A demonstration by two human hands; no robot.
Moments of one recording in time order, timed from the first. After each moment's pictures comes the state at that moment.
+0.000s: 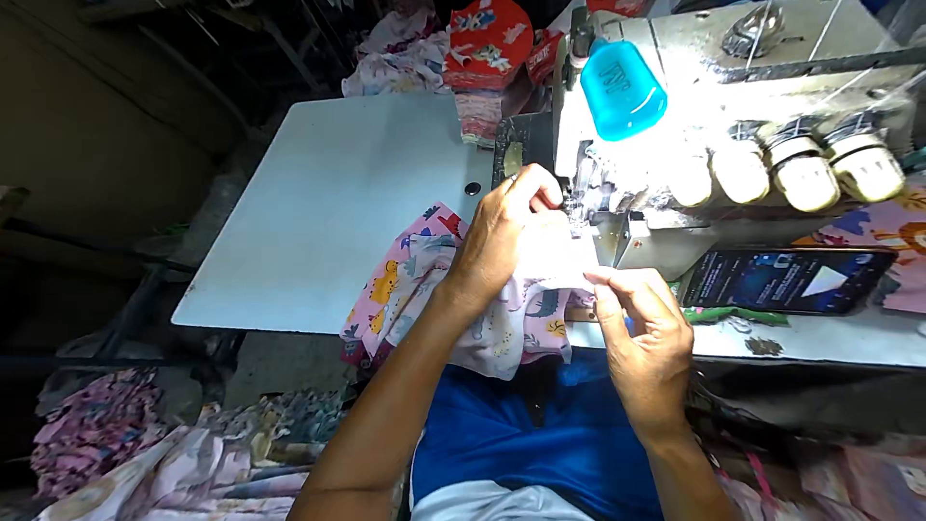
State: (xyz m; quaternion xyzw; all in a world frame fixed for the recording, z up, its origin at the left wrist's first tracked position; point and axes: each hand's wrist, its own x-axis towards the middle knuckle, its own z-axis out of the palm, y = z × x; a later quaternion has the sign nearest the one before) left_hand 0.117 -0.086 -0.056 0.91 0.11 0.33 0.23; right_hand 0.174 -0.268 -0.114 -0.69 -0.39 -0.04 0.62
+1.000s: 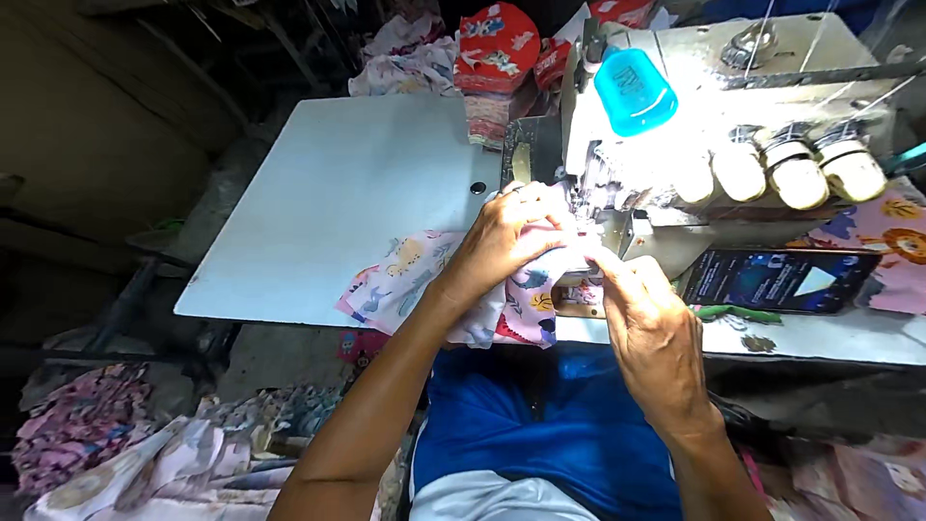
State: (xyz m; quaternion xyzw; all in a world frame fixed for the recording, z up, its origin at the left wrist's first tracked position) left_hand 0.098 -0.072 -0.065 0.92 0.00 0.31 0.24; right_hand 0.183 -0.277 -0.098 -0.78 -0.48 -0.13 0.37
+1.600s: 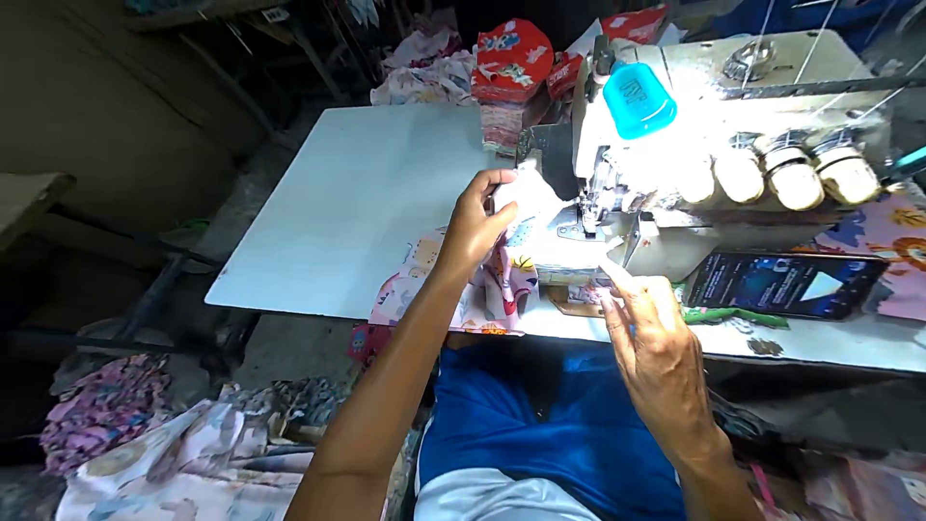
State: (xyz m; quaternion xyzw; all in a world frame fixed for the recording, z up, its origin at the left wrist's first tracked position) left_hand 0.087 -0.056 -0.064 0.76 0.29 0.29 0.50; right_hand 0.172 -0.293 -0.111 -0.78 -0.49 -0.11 0.38
